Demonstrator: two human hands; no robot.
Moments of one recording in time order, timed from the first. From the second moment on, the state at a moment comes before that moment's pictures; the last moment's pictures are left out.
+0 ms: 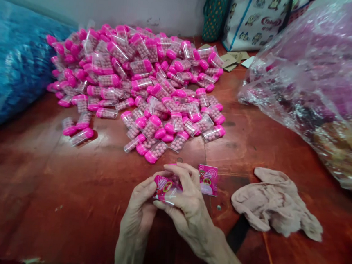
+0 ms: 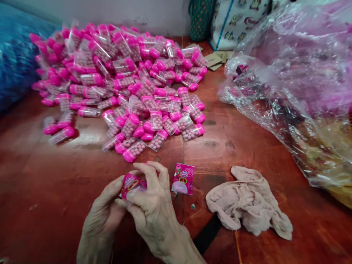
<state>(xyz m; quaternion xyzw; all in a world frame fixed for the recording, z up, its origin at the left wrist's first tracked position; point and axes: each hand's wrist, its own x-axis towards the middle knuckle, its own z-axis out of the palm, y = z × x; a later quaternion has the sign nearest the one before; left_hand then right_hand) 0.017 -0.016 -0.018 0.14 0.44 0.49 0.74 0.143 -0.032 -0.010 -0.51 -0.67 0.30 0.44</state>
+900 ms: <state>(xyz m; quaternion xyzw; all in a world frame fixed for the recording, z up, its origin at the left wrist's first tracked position) 0.005 -0.002 -0.018 0.08 0.50 0.61 0.61 0.164 -0.038 -0.033 -0.70 -0.57 0.17 0.40</state>
